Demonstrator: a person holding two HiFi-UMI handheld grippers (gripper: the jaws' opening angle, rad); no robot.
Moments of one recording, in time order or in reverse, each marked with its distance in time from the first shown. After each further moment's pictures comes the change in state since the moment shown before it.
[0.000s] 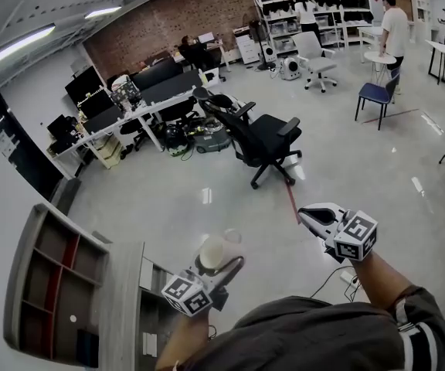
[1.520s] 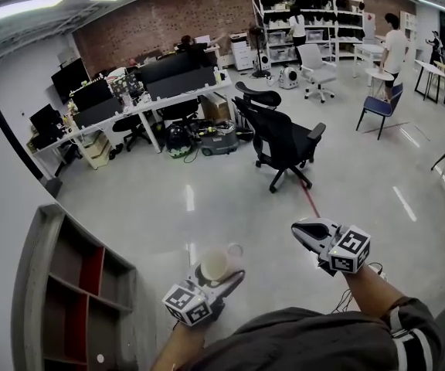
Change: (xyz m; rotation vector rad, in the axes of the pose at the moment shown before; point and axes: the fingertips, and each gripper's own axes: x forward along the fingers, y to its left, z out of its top) left arm -0.290 0.333 0.050 -0.002 0.033 -0.112; right arm 0.395 0.234 -0.011 0.003 0.052 -0.043
